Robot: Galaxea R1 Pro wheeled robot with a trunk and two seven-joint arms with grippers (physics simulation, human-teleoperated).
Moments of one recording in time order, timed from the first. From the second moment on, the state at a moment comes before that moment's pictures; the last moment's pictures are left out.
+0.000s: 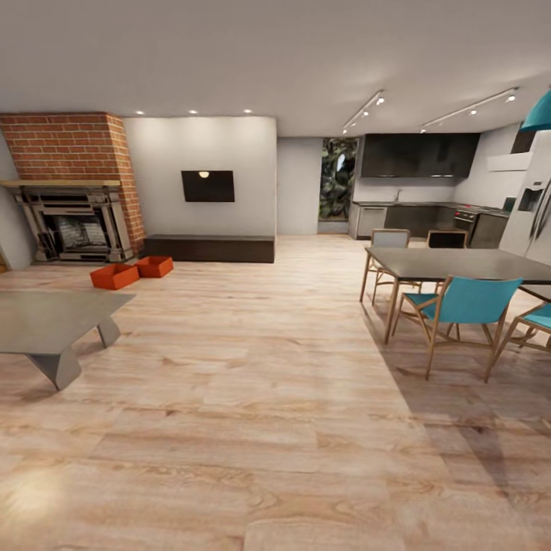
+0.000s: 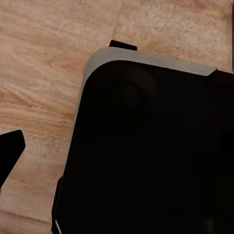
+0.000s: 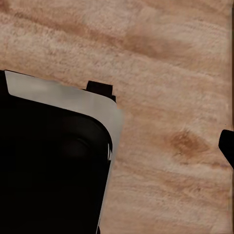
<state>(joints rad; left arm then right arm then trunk) 0.00 0.00 0.04 -0.06 0.21 -0.10 0.04 -0.13 -0.06 0.45 0.03 -0.24 -0.14 0.03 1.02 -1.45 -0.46</state>
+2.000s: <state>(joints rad) 0.00 0.00 0.04 -0.06 0.21 -0.09 0.04 -0.13 -0.06 0.45 0.03 -0.24 -0.14 0.03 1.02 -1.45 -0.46</state>
